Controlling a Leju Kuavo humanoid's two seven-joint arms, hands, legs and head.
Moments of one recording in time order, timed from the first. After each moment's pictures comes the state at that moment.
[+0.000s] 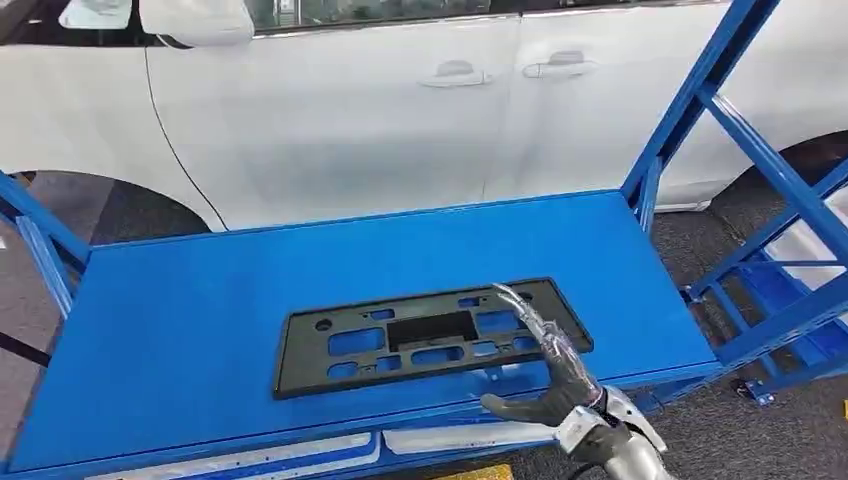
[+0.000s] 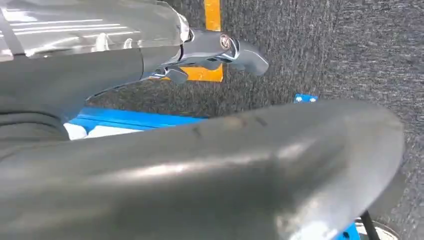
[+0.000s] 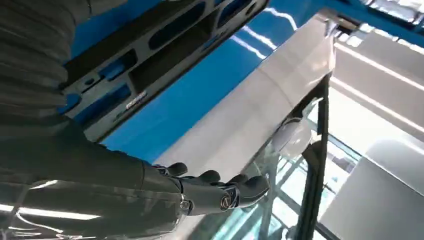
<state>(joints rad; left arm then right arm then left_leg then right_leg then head) -0.09 -0.04 1.21 -0.24 0.59 -0.05 -0.34 0.04 -0.25 0.24 -1.69 0.41 0.03 -0.60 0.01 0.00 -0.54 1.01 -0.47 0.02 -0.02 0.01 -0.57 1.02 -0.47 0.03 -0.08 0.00</state>
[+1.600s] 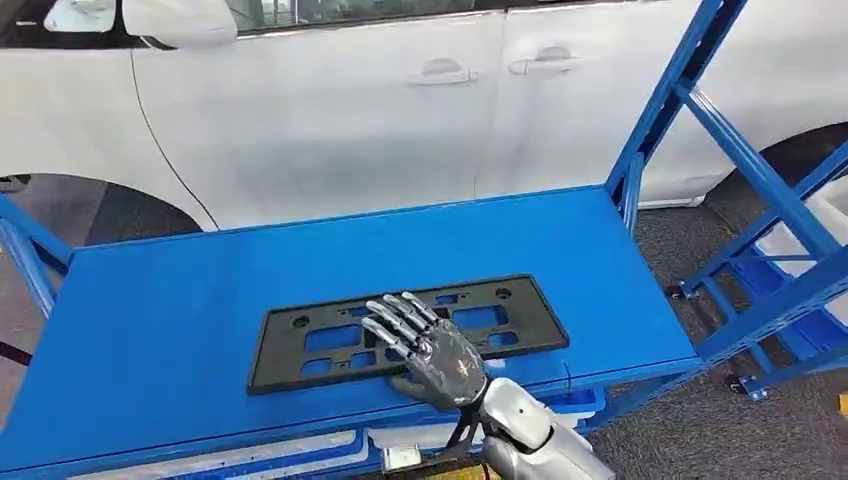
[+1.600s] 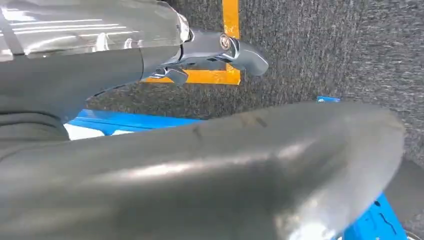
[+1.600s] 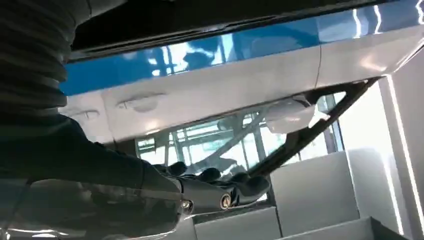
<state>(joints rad) -0.10 -0.05 1.20 -0.24 0.59 -0.02 -0.34 -0.30 -0.10 0.75 -1.23 1.11 -0.63 -0.34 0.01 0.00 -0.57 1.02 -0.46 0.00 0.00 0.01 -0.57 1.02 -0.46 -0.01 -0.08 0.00</state>
